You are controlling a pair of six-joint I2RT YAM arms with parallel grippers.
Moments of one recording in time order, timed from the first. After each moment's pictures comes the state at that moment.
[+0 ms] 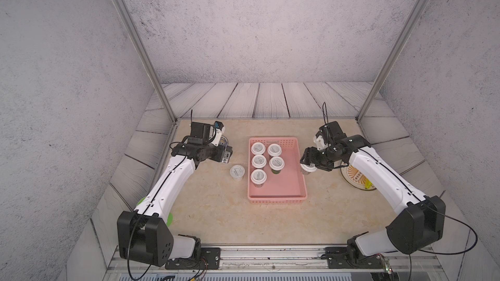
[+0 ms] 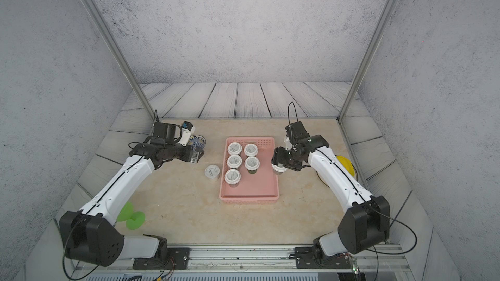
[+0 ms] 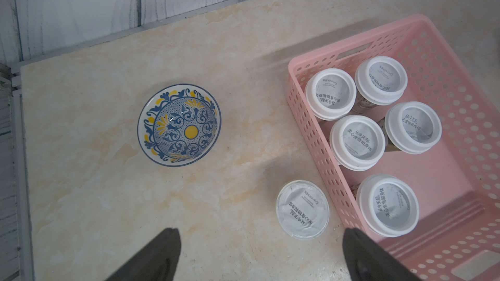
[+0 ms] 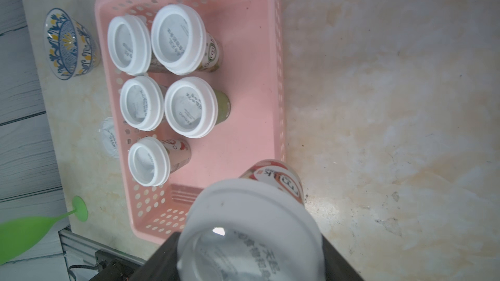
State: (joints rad) left arm -0.21 1.36 1.20 -0.68 0.17 0.13; right arm 0.38 1.45 1.36 -1.02 -0.25 0.51
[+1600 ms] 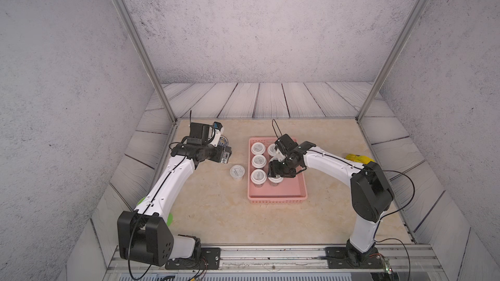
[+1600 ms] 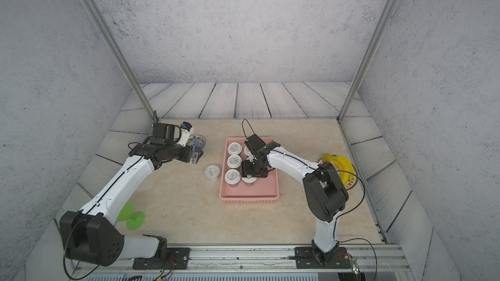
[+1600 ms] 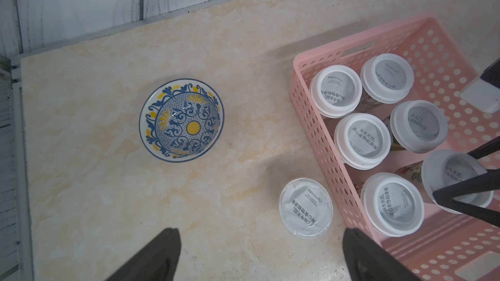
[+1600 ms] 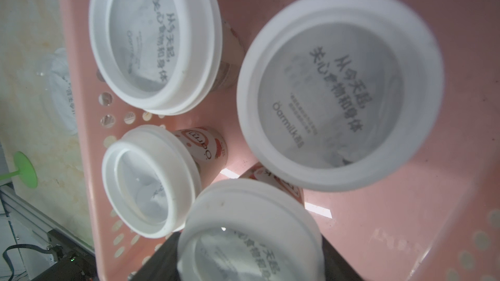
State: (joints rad) left arm -0.19 1.36 1.20 -0.68 0.17 0.12; right arm 0.67 1.84 1.40 -0.78 -0.25 0.52
